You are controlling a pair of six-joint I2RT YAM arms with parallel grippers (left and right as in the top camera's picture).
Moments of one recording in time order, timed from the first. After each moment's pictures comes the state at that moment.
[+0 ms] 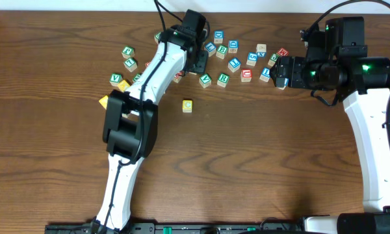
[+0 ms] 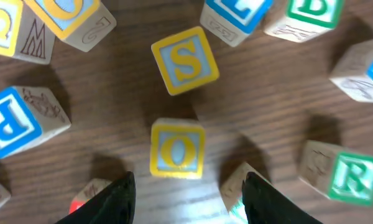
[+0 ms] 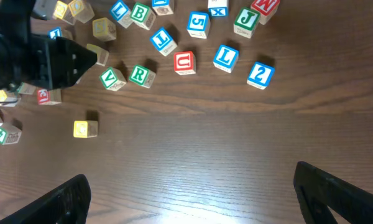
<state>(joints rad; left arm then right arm) -0.39 2.38 2.08 -0.86 0.02 -0.14 0.07 1.55 1.61 -1.09 -0.21 0.15</state>
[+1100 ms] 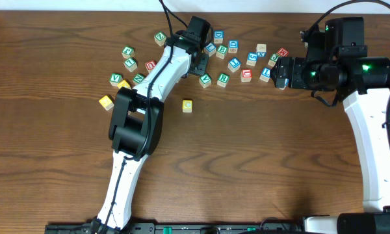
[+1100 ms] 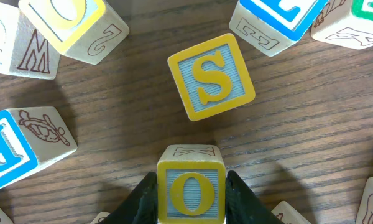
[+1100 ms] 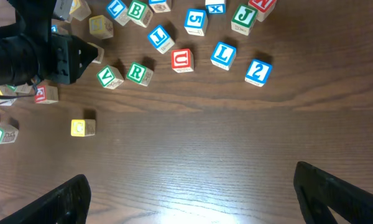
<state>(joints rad) -0.41 2.44 2.08 -0.80 -0.08 -0.12 0.07 1.55 1.61 -1.10 -0.20 0.15</state>
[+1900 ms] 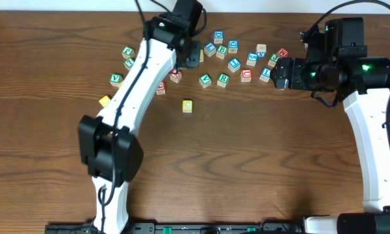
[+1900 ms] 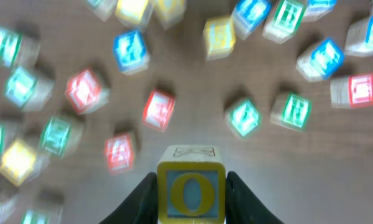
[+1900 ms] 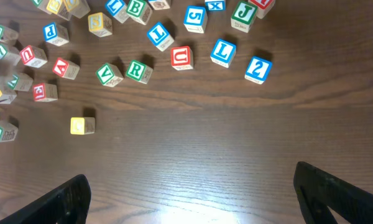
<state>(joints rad) -0.41 2.10 2.08 -1.15 -0.08 -0.31 0.07 1.55 1.61 -1.10 -0.20 0.15</state>
